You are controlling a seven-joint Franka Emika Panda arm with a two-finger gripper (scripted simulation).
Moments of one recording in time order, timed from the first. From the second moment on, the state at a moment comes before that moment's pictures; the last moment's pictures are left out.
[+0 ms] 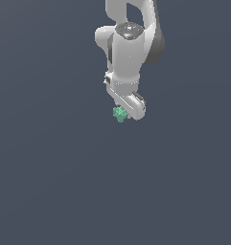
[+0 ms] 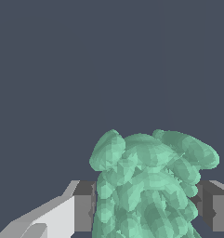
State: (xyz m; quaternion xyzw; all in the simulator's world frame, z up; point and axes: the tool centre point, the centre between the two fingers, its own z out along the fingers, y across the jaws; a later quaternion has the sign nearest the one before) arm -0.064 0.035 0.225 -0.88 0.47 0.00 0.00
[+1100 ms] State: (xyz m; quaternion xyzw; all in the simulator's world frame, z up) arm -0.055 -0.033 0.415 -0.89 0.47 0.00 0.00
